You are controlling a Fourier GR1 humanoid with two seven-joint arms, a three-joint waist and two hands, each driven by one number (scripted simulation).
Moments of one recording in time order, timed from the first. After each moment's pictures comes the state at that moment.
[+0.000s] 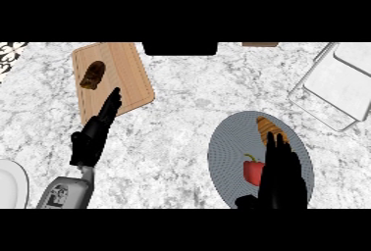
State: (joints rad) left arm -0.17 0.16 -0.13 -1.45 -0.05 0.08 0.03; right arm 0.10 -0.01 0.50 -1.90 1.31 0.09 1.02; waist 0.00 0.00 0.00
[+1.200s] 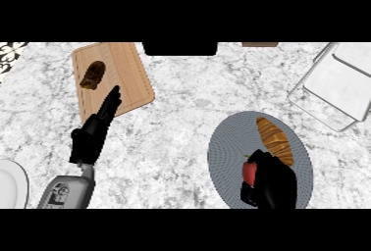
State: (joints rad) left arm -0.18 0.11 -0.07 -1.46 -0.11 0.02 0.05; right arm 0.08 -0.03 0.45 -1.72 1.30 0.05 0.92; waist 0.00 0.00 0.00
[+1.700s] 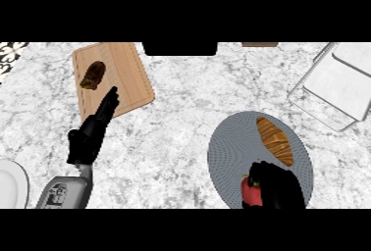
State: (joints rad) left arm -0.17 0.11 -0.04 -1.45 -0.11 0.00 0.03; right arm 0.15 -0.17 0.51 -1.80 1.19 0.04 0.66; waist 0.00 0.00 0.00
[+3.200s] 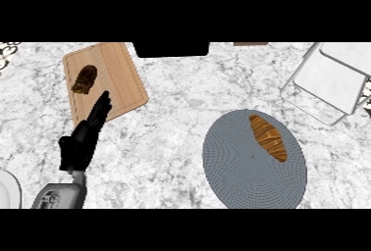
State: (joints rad) left arm -0.12 0.12 -0.02 -1.48 -0.11 0.01 0.02; right arm 0.34 -0.86 -0.46 -2.01 -0.23 0.38 -0.40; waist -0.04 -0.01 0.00
